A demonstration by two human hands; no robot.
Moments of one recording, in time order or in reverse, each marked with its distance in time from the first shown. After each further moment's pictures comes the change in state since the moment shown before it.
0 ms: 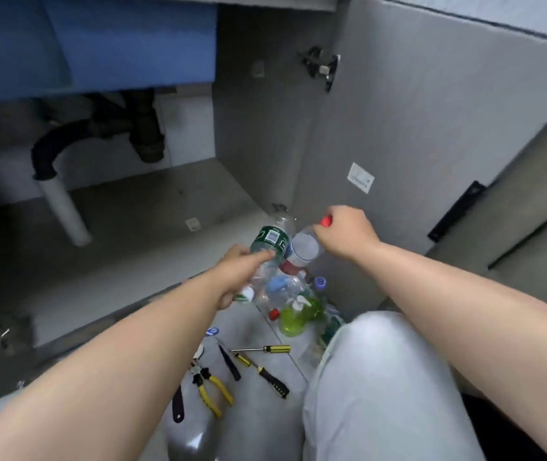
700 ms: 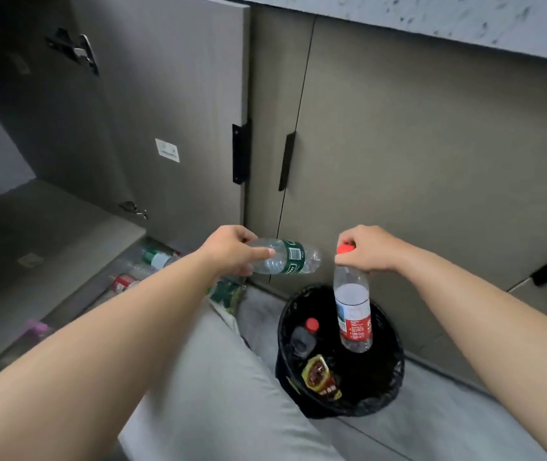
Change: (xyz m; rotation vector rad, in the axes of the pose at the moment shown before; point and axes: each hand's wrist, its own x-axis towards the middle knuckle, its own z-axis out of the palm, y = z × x) left_hand -0.084 0.030 0.234 0.594 -0.353 0.252; right_hand -0.229 0.251 -0.122 -0.081 -0.149 0.355
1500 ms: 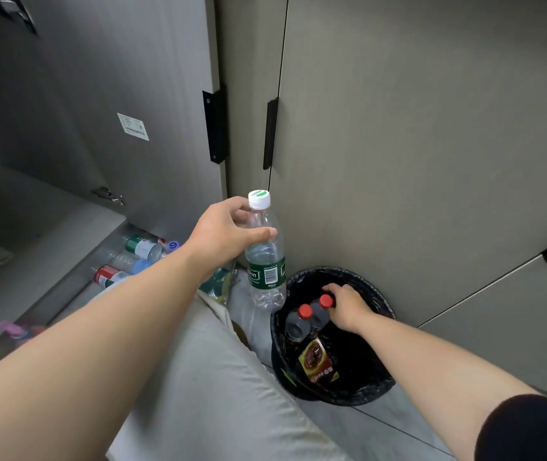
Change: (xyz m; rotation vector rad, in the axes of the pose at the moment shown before) left_hand 0.015 0.001 0.017 -0.012 0.053 0.282; right_hand 0.033 0.082 0.208 0.201 -0.077 0.261
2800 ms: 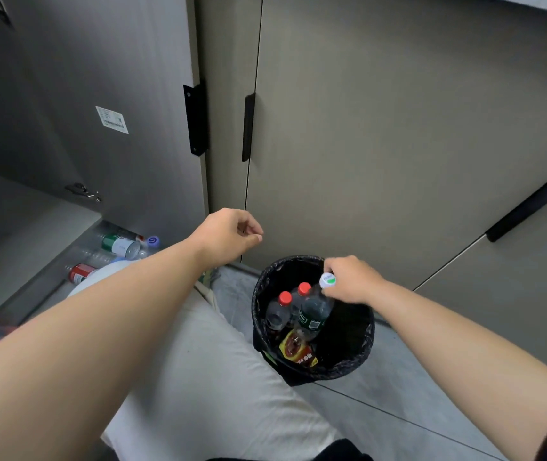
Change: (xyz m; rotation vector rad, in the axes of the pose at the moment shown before) left_hand -0.011 -0.003 0.021 0.382 -0.163 0.178; right_hand -0.072 -0.020 -0.092 -0.293 0.052 -0.096
